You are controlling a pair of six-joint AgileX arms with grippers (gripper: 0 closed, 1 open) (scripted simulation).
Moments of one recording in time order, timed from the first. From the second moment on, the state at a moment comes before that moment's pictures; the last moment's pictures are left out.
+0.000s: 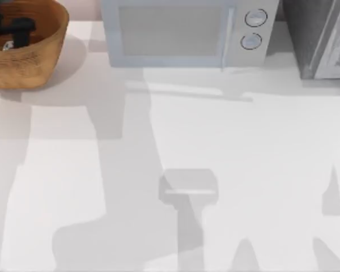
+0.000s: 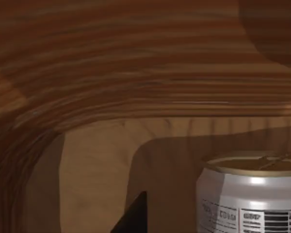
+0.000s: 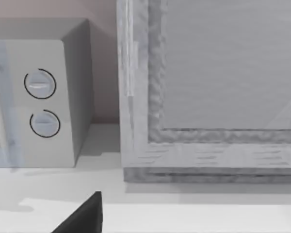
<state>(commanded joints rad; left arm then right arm) 0.11 2.77 2.63 -1.15 0.21 0.08 0.00 0.00 0.00 0.00 0.00 0.00</state>
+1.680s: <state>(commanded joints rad) 0.09 2.11 2.03 -0.92 0.11 0.04 0.00 0.00 0.00 0.00 0.00 0.00</state>
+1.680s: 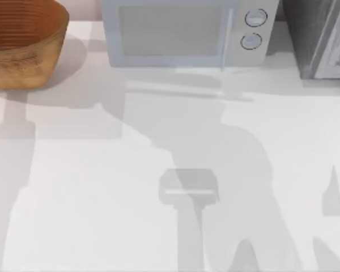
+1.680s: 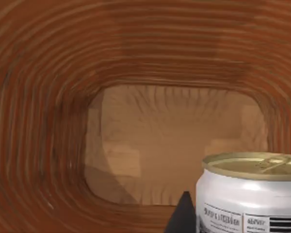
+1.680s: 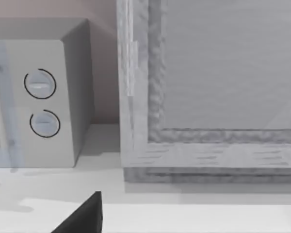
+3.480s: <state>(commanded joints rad) 0.00 0.00 0.00 0.00 0.00 0.00 0.00 0.00 0.00 0.00 0.00 0.00</state>
